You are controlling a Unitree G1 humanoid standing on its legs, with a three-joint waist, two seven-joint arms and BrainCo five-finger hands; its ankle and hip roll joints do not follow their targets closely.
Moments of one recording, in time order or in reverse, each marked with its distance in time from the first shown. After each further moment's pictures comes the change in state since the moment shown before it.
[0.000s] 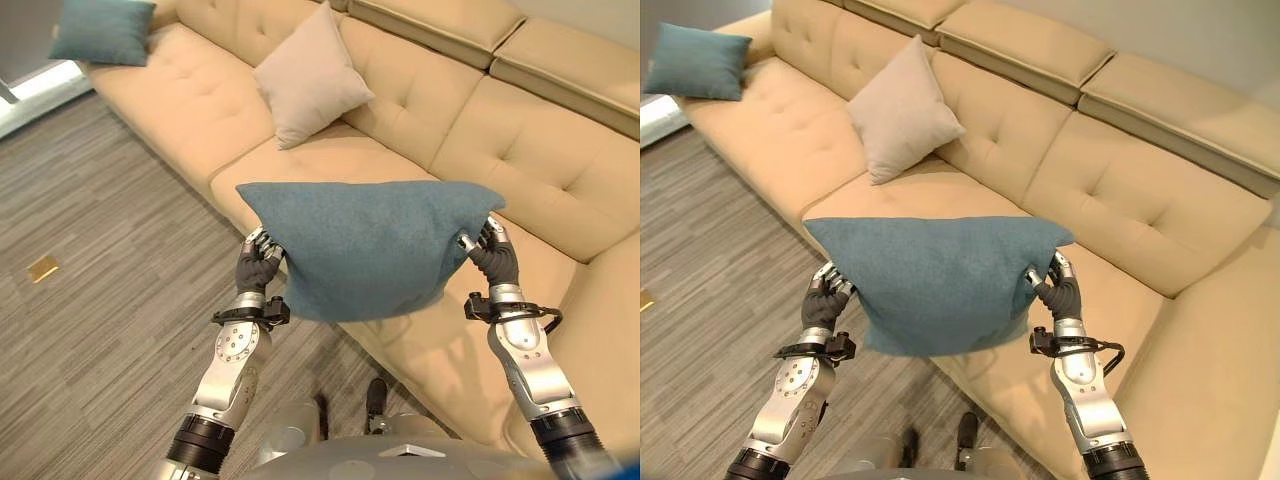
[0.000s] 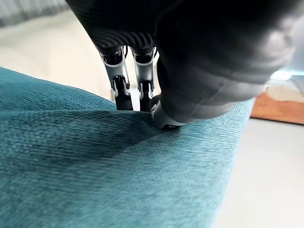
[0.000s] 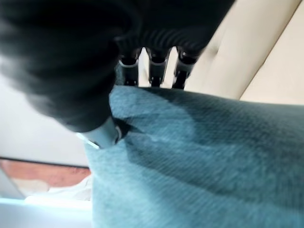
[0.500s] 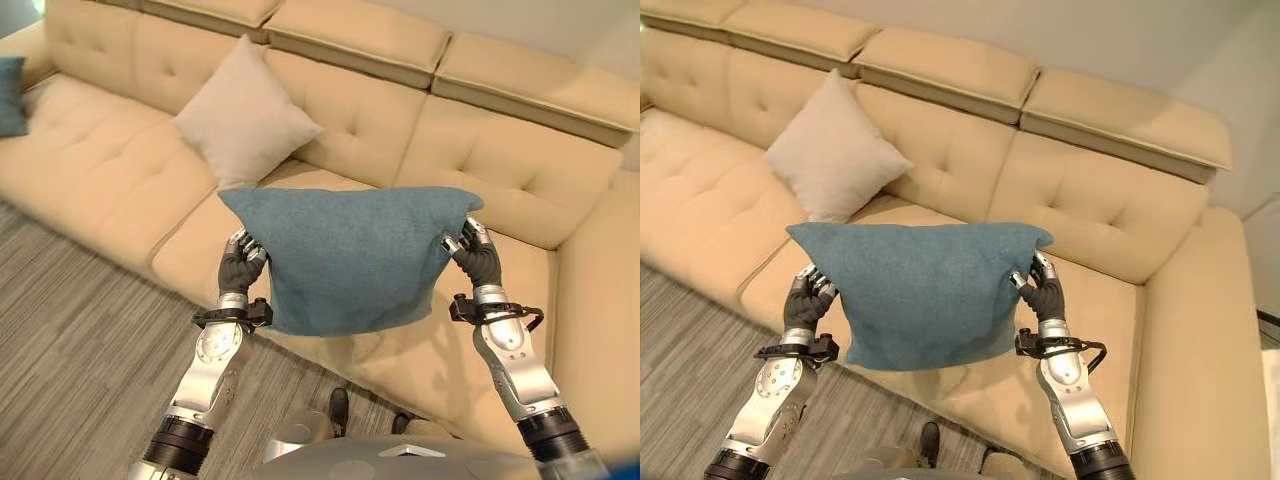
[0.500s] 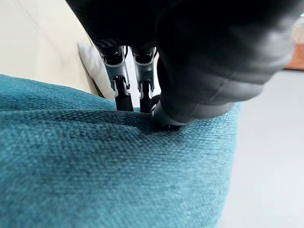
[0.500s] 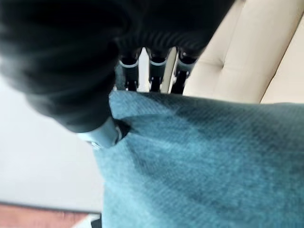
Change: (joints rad) left arm 0.004 0.097 0.037 0.002 0.000 0.000 0.003; right arm -0.009 0.044 0.052 0.002 -0.002 0.003 0.012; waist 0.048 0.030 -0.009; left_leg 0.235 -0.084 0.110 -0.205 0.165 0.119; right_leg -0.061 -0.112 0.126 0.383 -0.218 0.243
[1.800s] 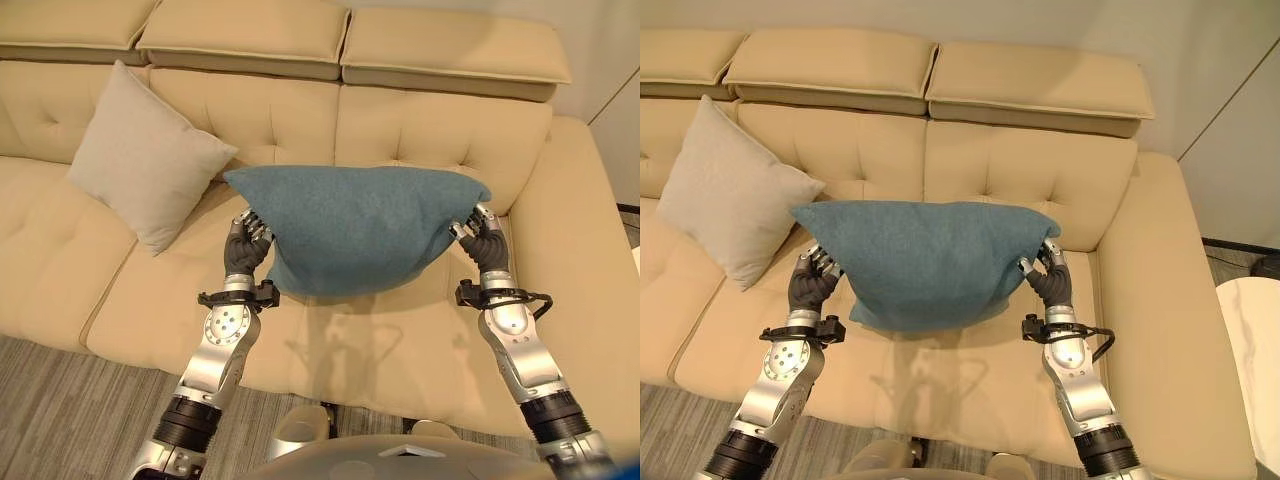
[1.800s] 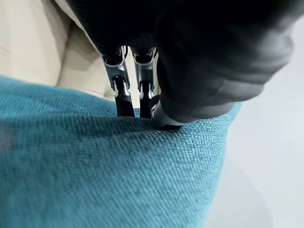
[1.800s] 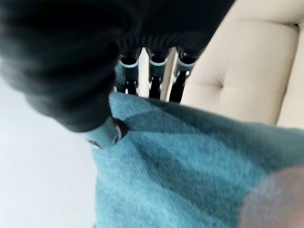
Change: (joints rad) left arm -0.111 -0.023 -0.021 -0.009 0.078 0.004 0.049; right arm -0.116 -0.027 -0.032 0.031 -0.042 0.021 -0.076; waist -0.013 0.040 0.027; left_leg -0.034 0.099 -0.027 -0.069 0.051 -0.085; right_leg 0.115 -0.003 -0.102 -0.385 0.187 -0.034
